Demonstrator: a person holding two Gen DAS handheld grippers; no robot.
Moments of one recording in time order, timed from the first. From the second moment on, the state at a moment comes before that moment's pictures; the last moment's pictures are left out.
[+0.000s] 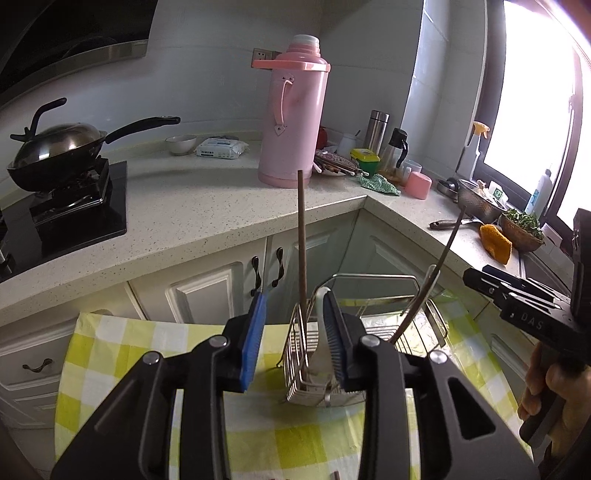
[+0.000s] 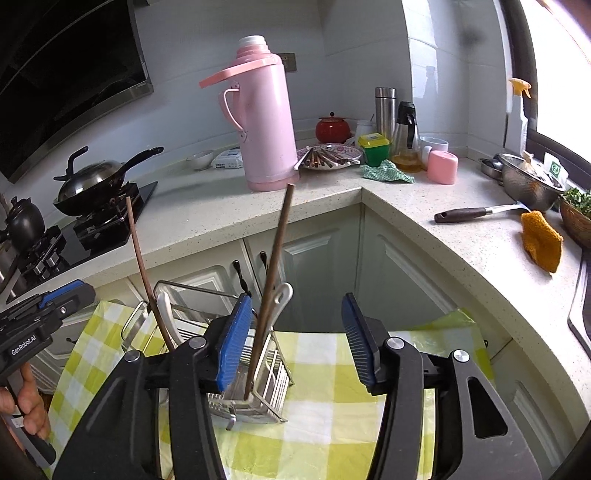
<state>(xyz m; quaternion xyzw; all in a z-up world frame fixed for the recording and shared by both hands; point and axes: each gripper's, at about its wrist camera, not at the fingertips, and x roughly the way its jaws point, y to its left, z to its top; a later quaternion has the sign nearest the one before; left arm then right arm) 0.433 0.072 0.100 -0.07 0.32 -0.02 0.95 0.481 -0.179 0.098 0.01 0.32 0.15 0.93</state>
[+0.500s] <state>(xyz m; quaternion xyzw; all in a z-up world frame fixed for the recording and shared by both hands) 0.292 0.091 0.001 -0.08 0.38 -0.01 0.92 0.339 -0.239 0.000 0.05 0.37 0.13 0.92</state>
